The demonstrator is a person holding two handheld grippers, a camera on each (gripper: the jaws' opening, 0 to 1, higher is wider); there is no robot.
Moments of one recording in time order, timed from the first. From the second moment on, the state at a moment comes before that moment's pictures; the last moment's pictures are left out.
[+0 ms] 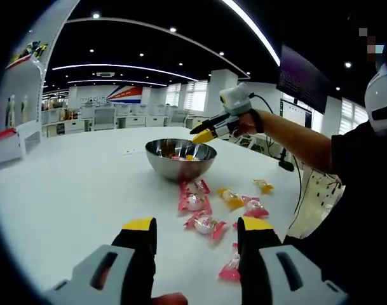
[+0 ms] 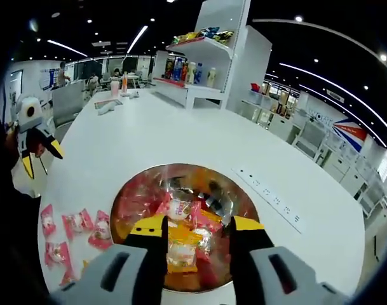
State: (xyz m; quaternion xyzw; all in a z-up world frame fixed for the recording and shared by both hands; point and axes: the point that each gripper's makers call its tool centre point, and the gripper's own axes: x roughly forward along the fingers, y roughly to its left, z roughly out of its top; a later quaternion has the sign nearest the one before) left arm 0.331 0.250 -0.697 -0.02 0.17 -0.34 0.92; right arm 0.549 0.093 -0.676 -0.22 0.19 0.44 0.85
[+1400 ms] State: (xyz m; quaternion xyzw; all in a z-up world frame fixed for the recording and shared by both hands) left arm 0.335 0.235 -0.696 -0.01 0.17 -0.35 0.92; right arm 0.499 0.016 -0.630 -0.17 0.13 0.41 0.89
